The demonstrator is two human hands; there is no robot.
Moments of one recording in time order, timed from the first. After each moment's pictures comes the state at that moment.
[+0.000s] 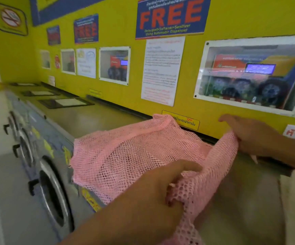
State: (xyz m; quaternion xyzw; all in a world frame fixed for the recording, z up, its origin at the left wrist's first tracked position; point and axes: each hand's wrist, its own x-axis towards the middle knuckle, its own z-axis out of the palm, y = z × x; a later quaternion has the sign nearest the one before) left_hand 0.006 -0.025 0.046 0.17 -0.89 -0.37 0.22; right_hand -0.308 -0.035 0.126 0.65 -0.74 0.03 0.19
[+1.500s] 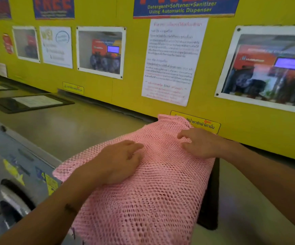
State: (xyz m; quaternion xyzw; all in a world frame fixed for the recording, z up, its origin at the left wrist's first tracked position) left_hand 0.063 -0.330 0.026 0.30 -0.93 -0.15 0.13; right_hand -0.192 -0.235 0.078 0.59 -0.81 0.03 0.00
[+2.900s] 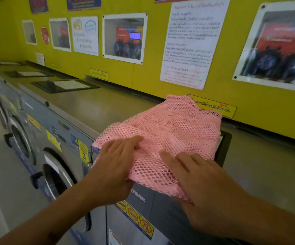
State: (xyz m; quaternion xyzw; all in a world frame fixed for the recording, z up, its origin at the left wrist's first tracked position) left_hand 0.142 -0.240 -0.028 0.23 -0.93 -0.01 0.30; right_hand -0.032 -0.090 0.038 0.73 -0.68 -0.04 0.06
